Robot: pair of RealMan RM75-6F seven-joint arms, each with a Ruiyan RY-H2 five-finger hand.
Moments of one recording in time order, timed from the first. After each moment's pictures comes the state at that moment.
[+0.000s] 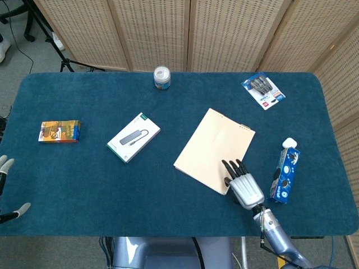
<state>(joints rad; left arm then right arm) 0.02 -0.95 -0.02 -1.92 1.53 1.59 0.08 0.40 -1.52 0.04 -1.50 -1.48 1.14 -0.44</state>
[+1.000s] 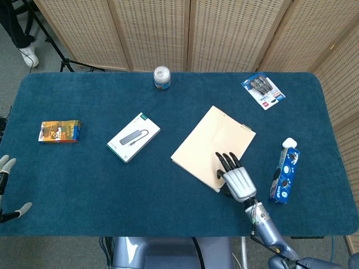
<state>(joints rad) 0.01 -0.96 -0.02 -1.92 1.51 1.57 0.10 0.45 -1.63 0.08 -1.39 -1.48 1.18 -0.31</state>
